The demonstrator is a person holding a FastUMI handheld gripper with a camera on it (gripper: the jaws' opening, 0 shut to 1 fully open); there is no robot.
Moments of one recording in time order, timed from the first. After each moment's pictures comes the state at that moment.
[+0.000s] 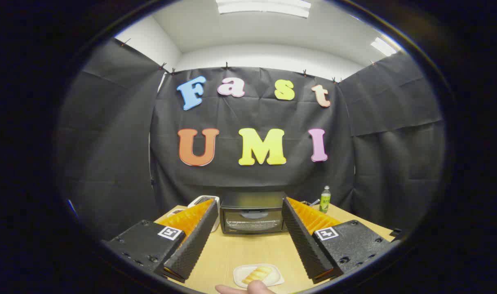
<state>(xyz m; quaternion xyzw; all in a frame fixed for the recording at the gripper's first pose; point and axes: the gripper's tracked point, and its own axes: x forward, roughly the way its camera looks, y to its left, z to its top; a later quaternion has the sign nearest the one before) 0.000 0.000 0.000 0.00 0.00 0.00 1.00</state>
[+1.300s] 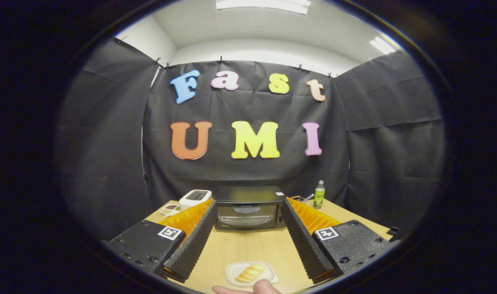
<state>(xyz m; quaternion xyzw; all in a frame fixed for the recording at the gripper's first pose) 0.013 -0.021 -0.023 0.00 0.03 -0.02 1.00</state>
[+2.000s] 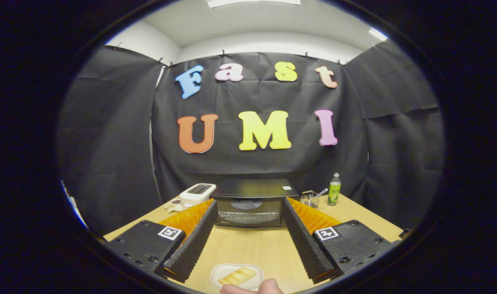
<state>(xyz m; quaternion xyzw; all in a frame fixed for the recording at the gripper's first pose) 0.080 -0.078 -0.052 0.03 0.05 0.05 1.00</state>
